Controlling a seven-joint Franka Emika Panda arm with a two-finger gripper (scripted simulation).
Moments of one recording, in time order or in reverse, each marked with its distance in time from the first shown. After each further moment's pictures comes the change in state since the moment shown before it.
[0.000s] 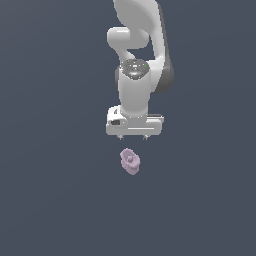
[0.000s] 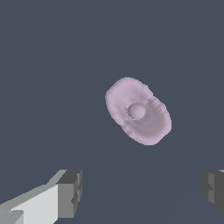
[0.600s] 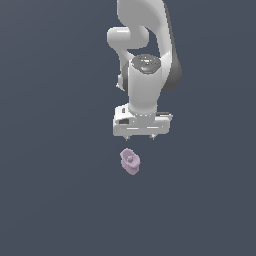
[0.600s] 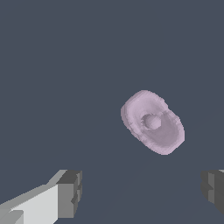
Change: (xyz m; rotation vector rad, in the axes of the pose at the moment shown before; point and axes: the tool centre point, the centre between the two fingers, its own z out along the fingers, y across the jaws) arm 0.010 -0.024 -0.011 -0.007 0.037 -0.056
